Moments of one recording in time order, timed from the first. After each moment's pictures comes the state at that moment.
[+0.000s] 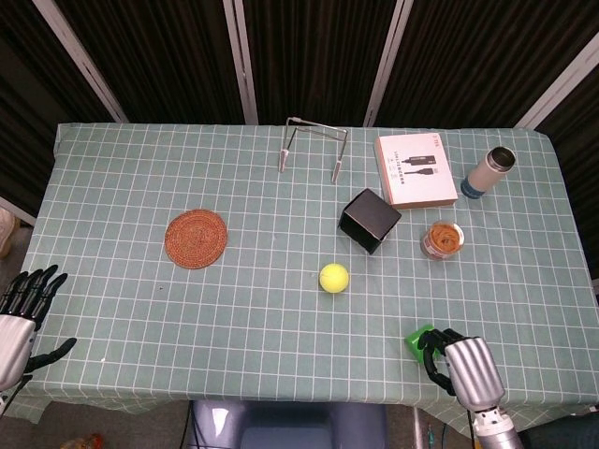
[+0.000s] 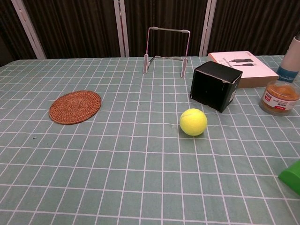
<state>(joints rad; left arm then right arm) -0.06 -1.10 0.04 -1.56 1.71 1.63 -0.04 0.06 -1.36 -0.09 -1.74 -1.79 1.53 -0.21</state>
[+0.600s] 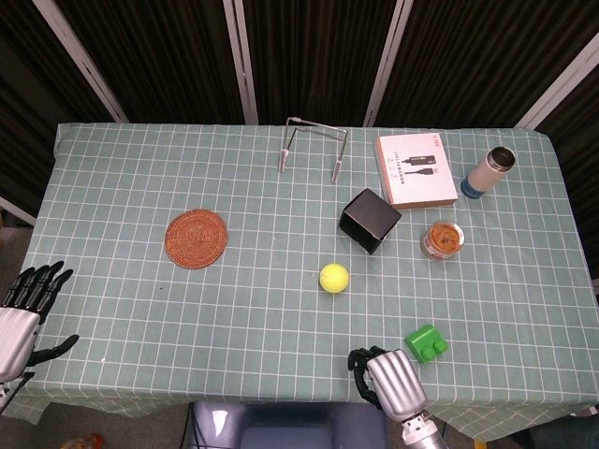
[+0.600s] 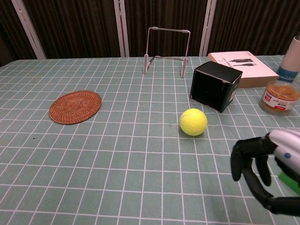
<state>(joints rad) -0.09 -1.08 0.03 -1.57 1.68 1.55 -0.07 0.08 -1.60 -0.09 -1.86 -1.71 1.30 -0.49</state>
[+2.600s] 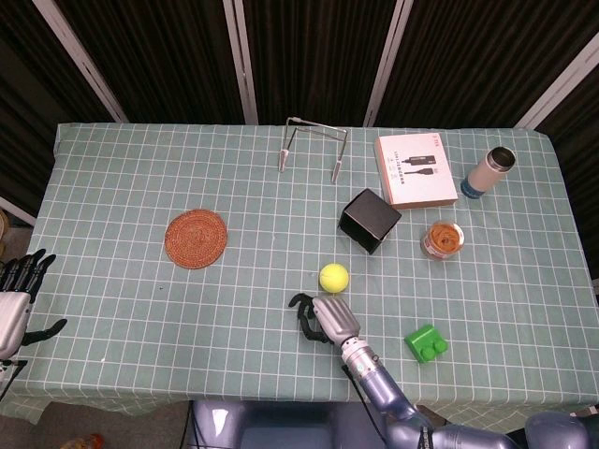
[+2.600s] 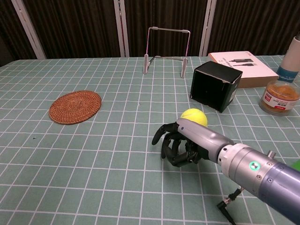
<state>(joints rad) -0.13 -1.12 -0.03 -1.53 1.48 1.41 -0.03 0.50 -1.88 0.24 -1.45 -1.25 0.87 -0.12</state>
